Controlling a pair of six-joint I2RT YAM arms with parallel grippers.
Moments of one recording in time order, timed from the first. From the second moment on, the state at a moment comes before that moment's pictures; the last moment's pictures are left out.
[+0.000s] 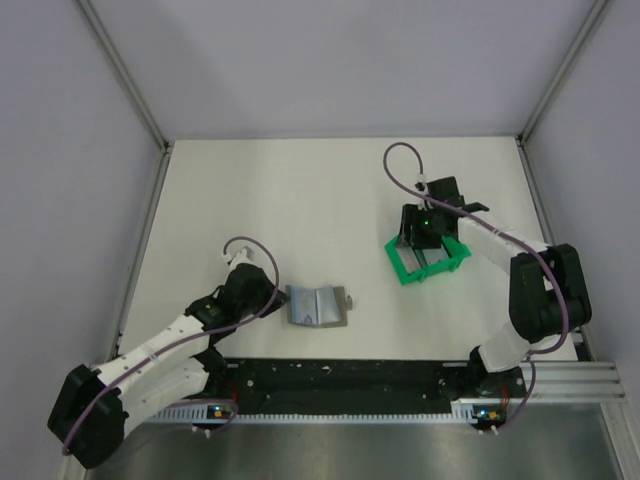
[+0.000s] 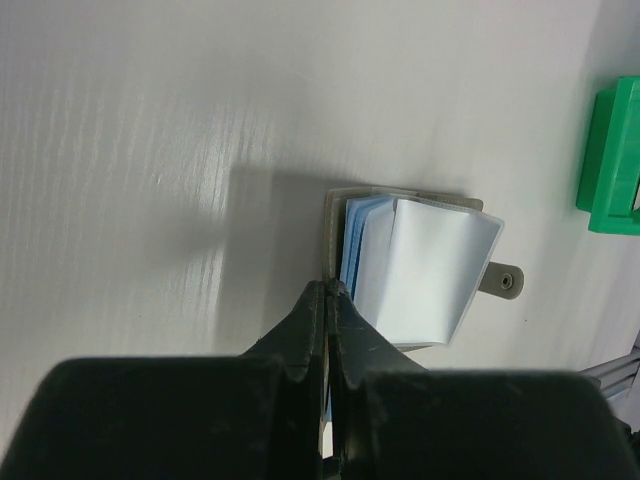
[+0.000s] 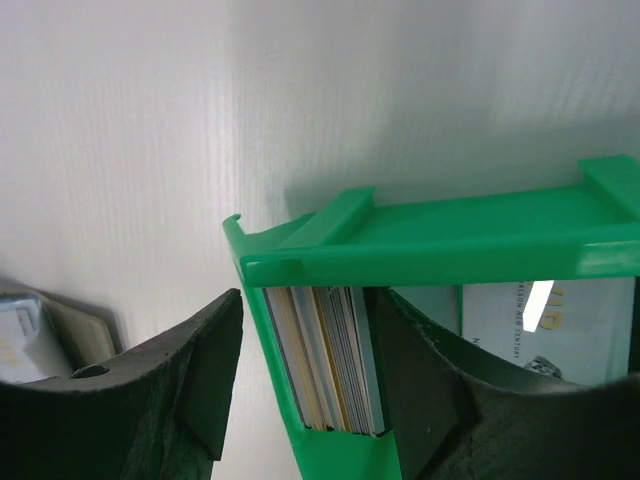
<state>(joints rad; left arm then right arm) -0.63 0.84 0.35 -0.24 -0.07 -1.04 0.26 1.59 1.01 -0.44 -0.19 0.31</state>
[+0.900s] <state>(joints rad) -0.63 0.84 0.35 -0.24 -0.07 -1.04 0.26 1.59 0.95 -0.37 -0.33 0.27</state>
